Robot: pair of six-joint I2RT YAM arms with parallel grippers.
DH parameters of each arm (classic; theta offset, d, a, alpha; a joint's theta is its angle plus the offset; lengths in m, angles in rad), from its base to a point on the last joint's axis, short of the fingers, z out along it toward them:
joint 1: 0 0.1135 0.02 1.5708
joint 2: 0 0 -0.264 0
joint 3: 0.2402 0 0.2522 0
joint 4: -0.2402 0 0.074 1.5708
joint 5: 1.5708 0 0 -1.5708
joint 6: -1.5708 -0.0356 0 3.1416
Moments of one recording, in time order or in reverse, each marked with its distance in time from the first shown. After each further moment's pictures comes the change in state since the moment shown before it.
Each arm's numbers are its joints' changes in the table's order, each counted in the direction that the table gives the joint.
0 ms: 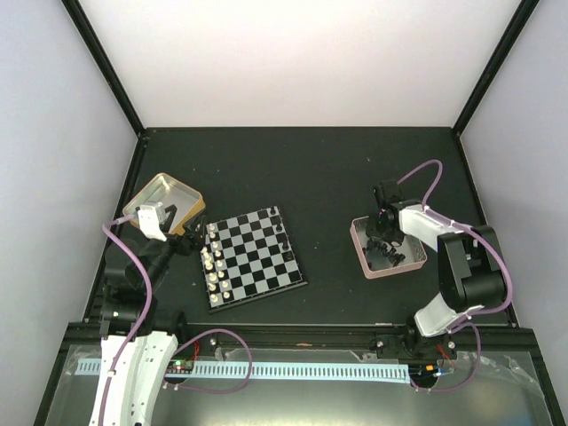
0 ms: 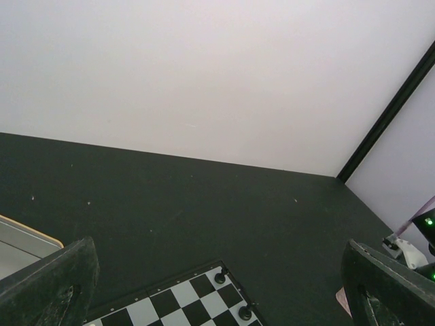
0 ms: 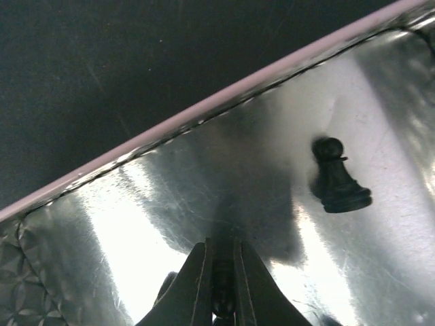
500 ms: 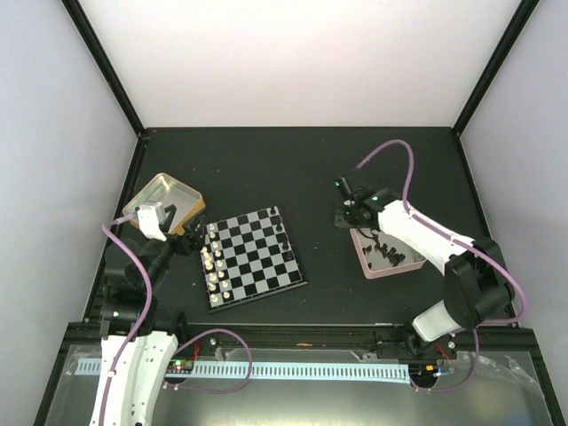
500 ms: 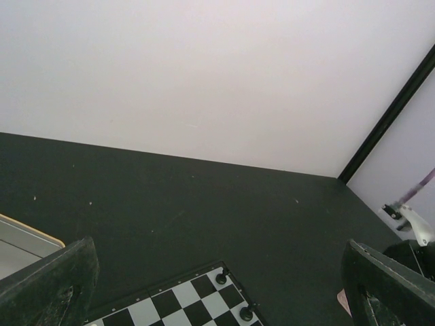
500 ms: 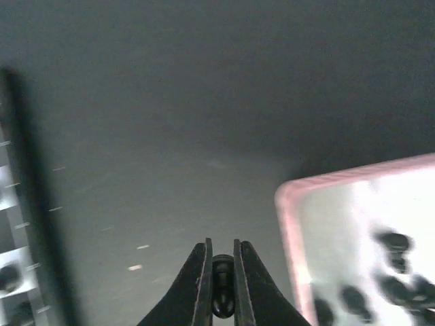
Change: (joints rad) left arm 0.004 0.000 0.000 0.000 0.000 0.000; right arm 0.275 0.087 0.187 -0.121 0.052 -0.037
